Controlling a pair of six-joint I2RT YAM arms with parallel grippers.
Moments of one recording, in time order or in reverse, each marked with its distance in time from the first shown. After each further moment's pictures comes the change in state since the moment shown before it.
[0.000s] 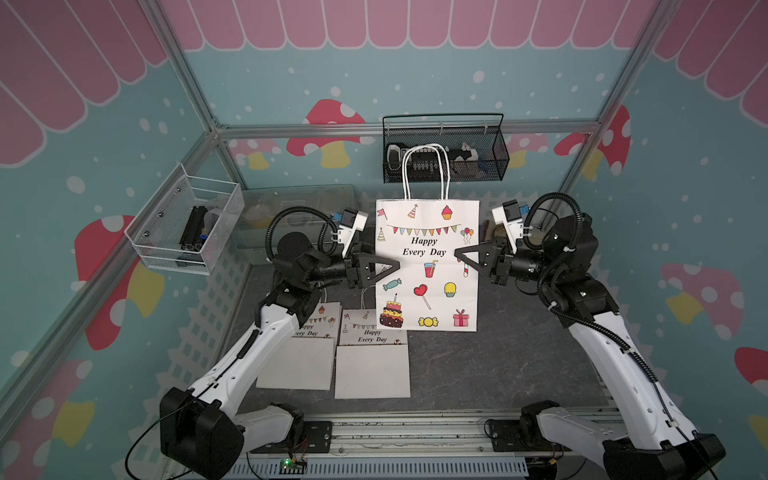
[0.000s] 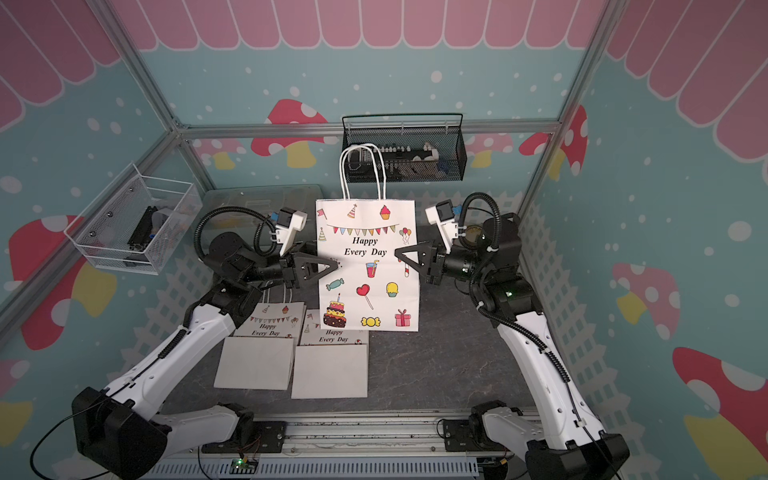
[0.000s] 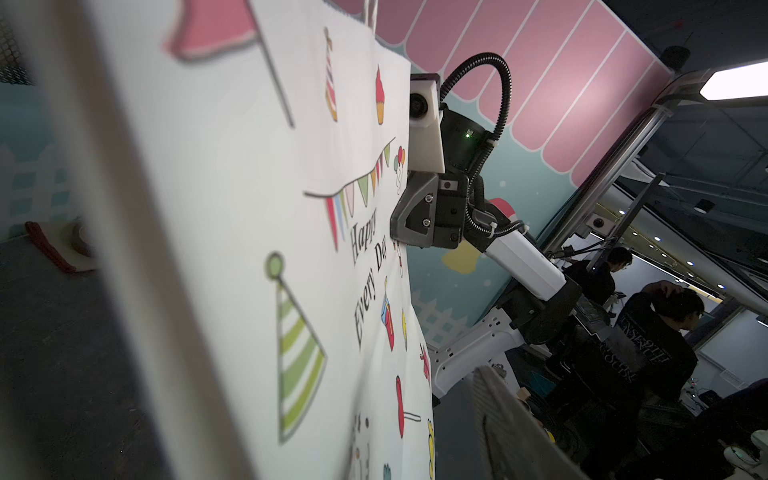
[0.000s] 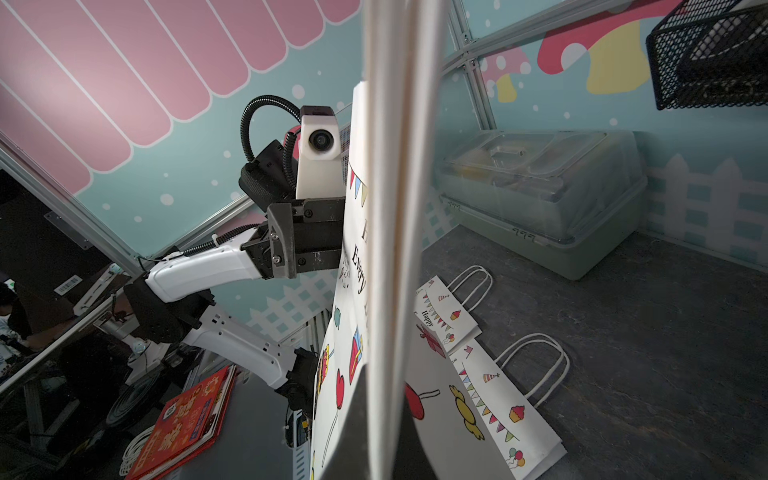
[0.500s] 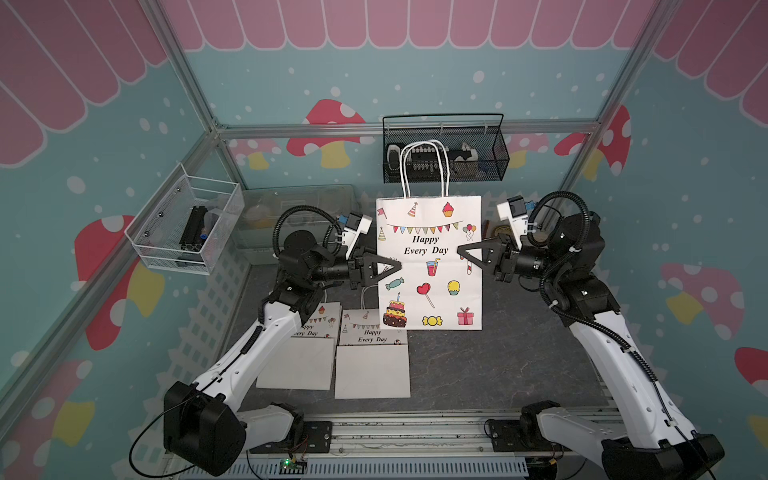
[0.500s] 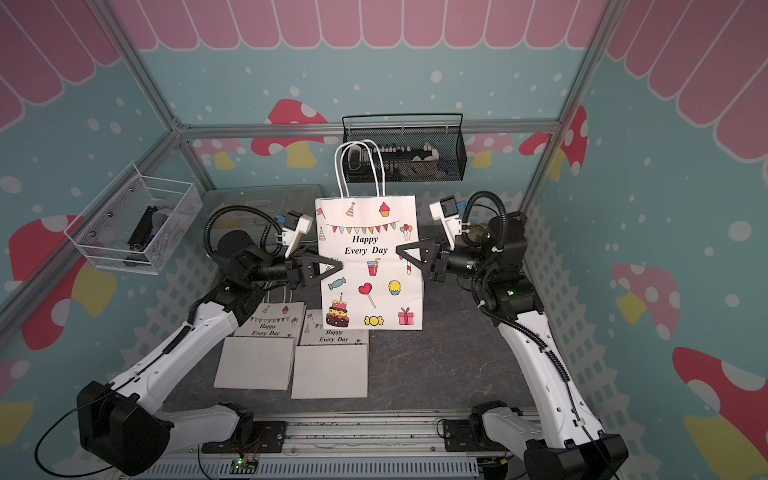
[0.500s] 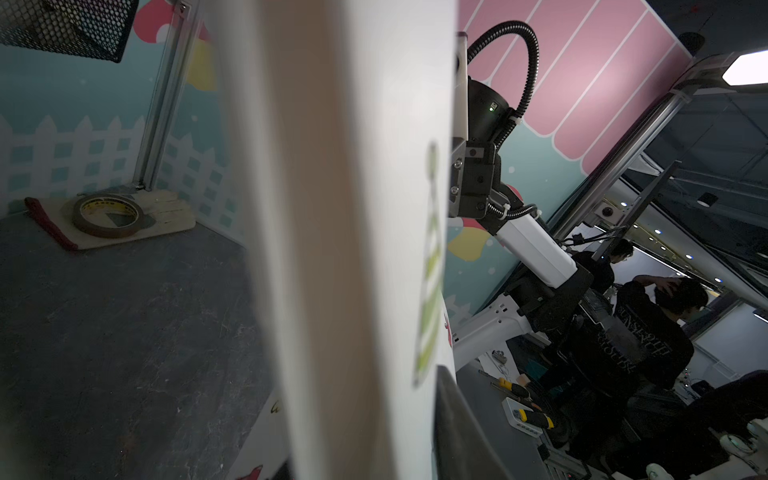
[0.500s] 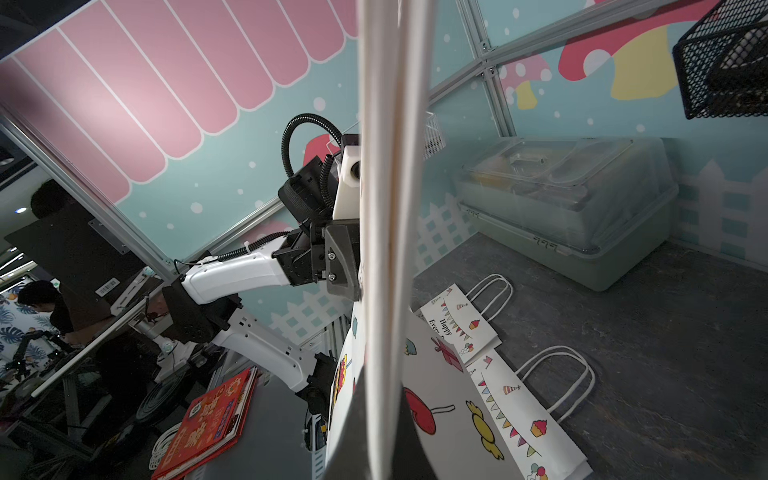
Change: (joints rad) left arm 0.000 0.026 0.000 -0.043 0.022 0.049; right arm -0.018 0.004 0.004 0.092 -0.072 0.103
